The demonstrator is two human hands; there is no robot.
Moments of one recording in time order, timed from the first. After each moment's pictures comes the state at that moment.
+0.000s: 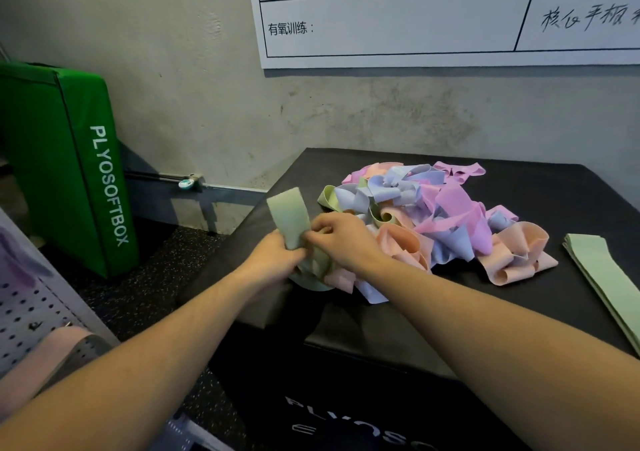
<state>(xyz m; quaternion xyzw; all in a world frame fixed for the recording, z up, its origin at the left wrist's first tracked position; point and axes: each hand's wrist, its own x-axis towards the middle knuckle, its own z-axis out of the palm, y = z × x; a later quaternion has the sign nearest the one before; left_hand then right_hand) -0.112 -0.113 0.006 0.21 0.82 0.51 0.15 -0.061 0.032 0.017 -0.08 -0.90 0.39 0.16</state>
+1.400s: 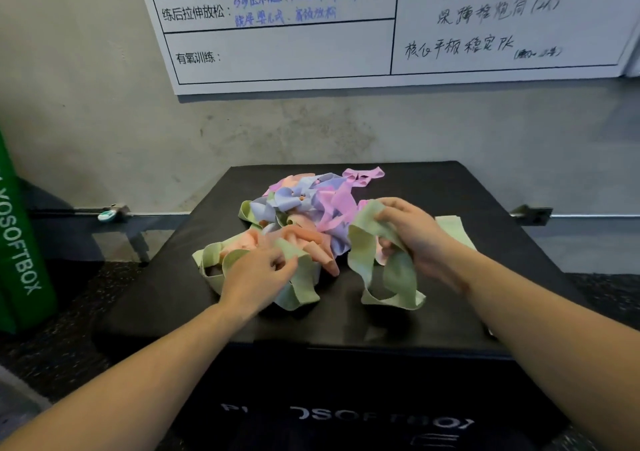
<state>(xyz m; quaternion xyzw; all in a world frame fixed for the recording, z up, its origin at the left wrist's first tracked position) -0.010 -0.037 0.013 0.38 0.87 0.31 -0.05 0.147 0.168 0.076 -0.22 -0.62 0.71 0.22</state>
